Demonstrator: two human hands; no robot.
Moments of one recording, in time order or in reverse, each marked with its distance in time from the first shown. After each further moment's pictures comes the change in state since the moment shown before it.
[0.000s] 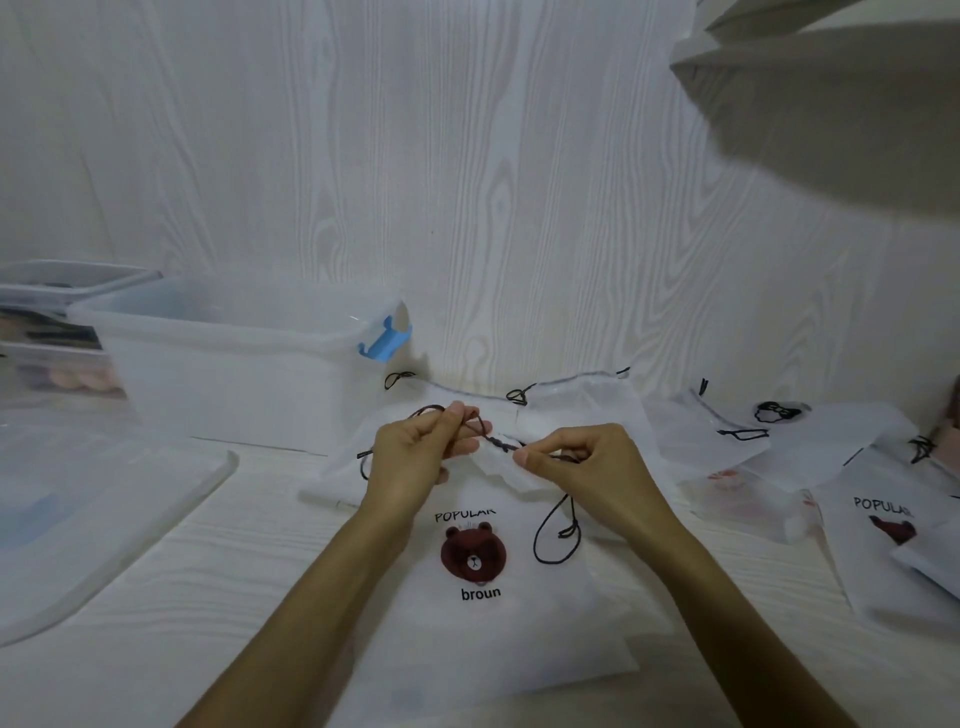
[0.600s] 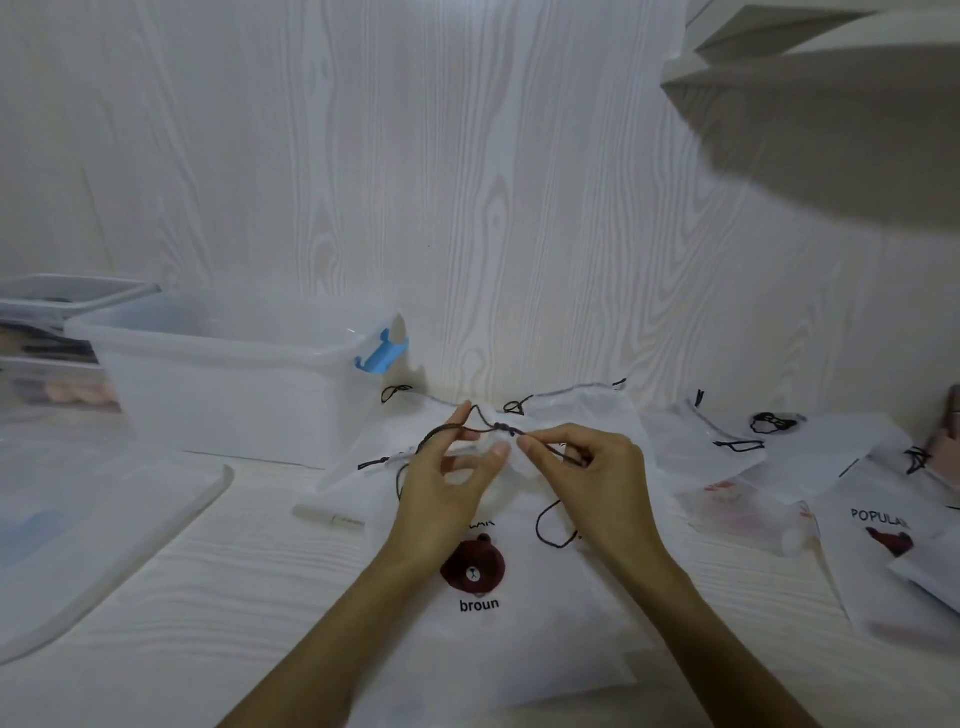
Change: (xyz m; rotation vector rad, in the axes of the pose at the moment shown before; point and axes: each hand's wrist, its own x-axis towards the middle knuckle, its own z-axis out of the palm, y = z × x) left_hand -0.008 -0.020 0.017 0.148 -0.041 0.154; right_hand -0.002 0.001 0.011 -0.086 0.295 -0.243
